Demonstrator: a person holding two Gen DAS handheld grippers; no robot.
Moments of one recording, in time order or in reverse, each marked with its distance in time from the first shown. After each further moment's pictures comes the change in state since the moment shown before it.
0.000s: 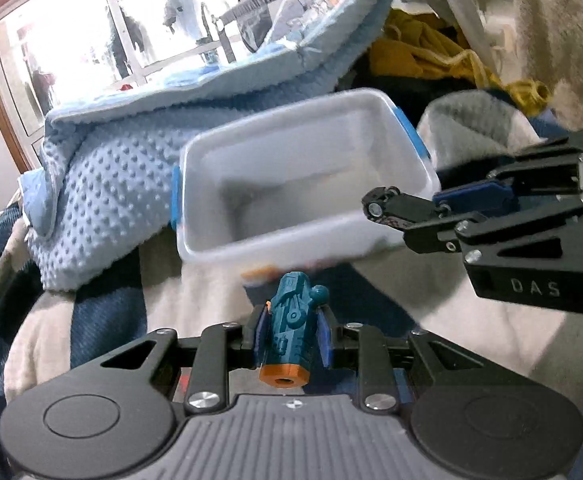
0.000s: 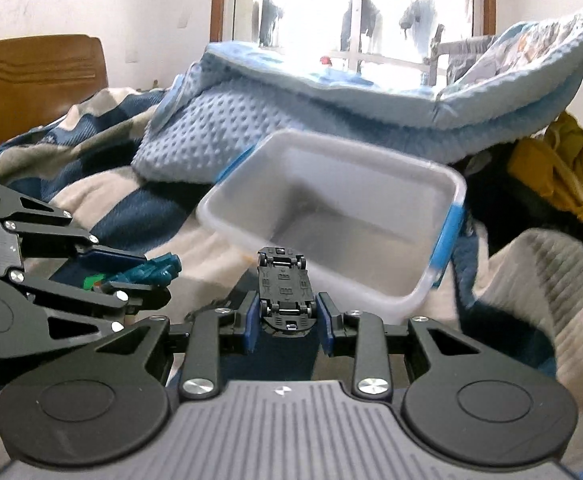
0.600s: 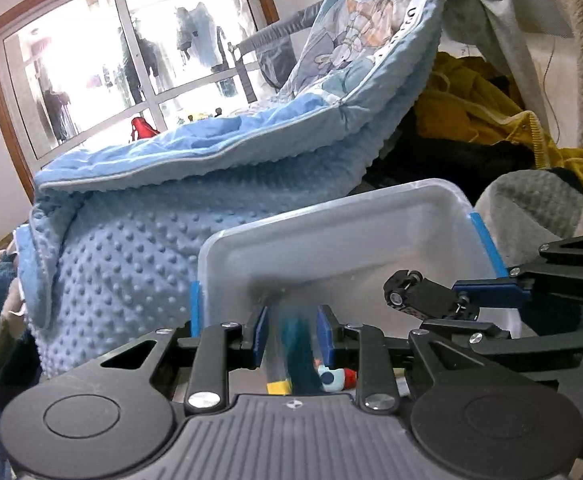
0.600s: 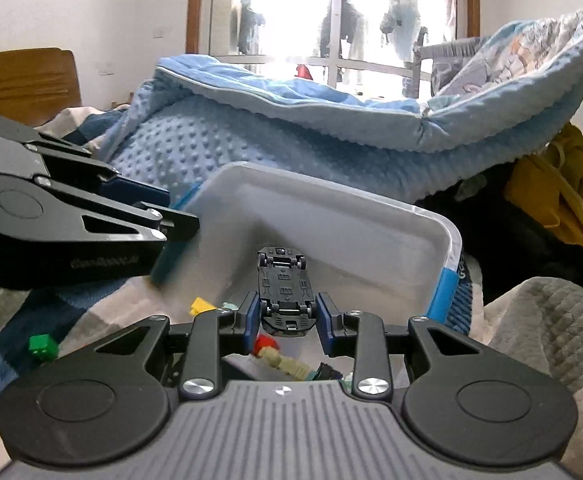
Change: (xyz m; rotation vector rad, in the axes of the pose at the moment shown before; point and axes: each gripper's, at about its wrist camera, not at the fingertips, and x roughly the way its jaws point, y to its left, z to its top) left arm 0.071 0.028 0.094 -0.013 -0.071 0.031; right arm 0.064 -0.034 0.043 0.032 -0.015 -0.040
